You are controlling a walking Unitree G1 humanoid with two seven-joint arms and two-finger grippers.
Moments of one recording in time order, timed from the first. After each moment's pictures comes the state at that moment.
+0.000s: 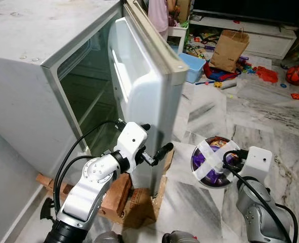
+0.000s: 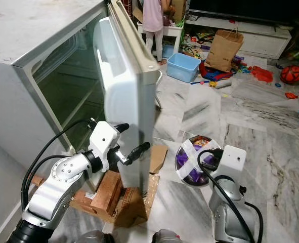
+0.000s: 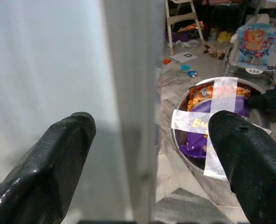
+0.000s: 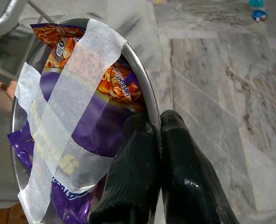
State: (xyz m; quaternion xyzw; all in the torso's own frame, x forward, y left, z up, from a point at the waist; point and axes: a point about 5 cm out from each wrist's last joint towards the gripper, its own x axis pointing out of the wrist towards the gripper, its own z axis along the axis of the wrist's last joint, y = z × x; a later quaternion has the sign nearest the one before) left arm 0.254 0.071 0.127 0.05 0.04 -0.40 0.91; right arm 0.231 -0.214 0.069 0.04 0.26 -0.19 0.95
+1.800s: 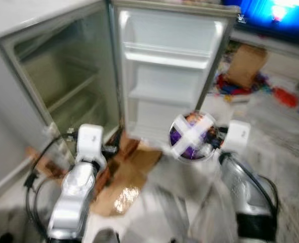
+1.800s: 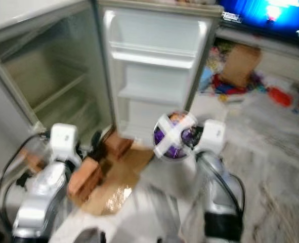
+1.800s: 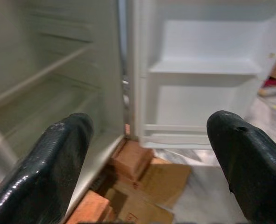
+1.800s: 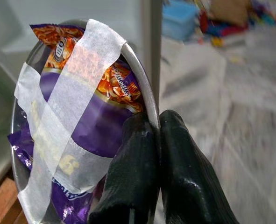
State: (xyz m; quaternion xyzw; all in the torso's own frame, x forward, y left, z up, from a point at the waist) left arm 0.259 0.137 0.106 0.03 0.08 -0.06 0.99; right arm 0.285 -0.185 0.096 0.09 0.18 -0.09 0.98
